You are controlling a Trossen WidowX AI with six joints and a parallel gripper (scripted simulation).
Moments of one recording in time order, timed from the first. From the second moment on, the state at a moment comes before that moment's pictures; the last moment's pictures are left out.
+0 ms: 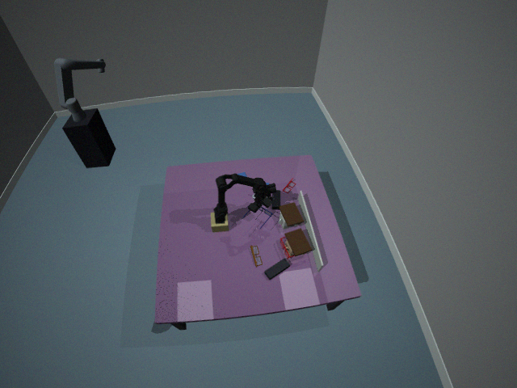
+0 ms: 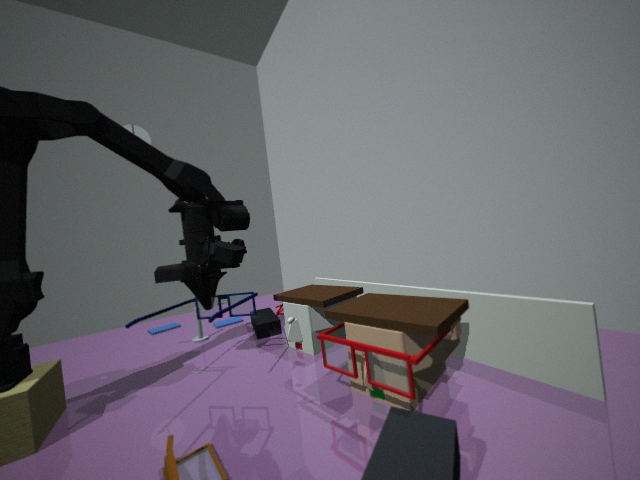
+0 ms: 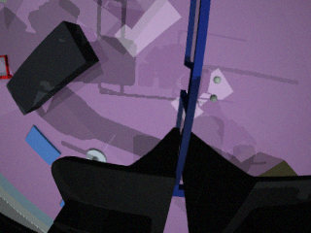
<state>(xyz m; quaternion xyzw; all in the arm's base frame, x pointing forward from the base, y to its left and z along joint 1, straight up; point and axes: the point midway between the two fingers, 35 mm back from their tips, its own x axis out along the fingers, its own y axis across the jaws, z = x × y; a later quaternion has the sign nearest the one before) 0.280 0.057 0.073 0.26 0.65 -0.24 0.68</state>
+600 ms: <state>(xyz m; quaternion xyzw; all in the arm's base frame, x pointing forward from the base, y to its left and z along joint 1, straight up) 0.283 0.057 0.052 0.26 0.65 -0.24 0.68</state>
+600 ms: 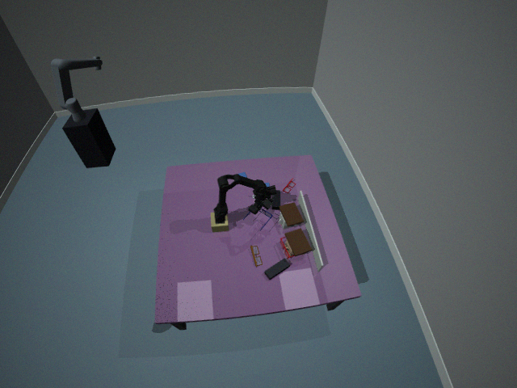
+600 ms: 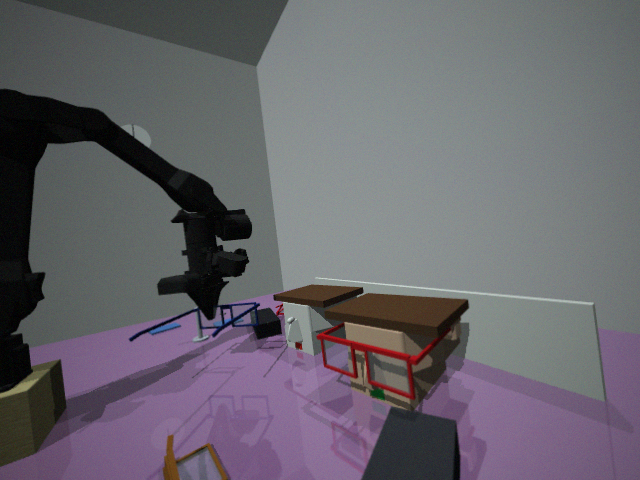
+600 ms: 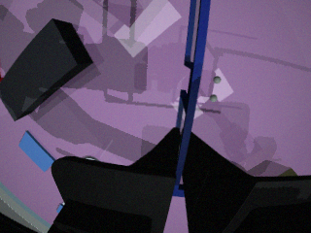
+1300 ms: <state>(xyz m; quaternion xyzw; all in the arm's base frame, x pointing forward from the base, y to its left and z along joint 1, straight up) 0.284 0.058 0.028 0.26 0.65 -0.24 0.68</state>
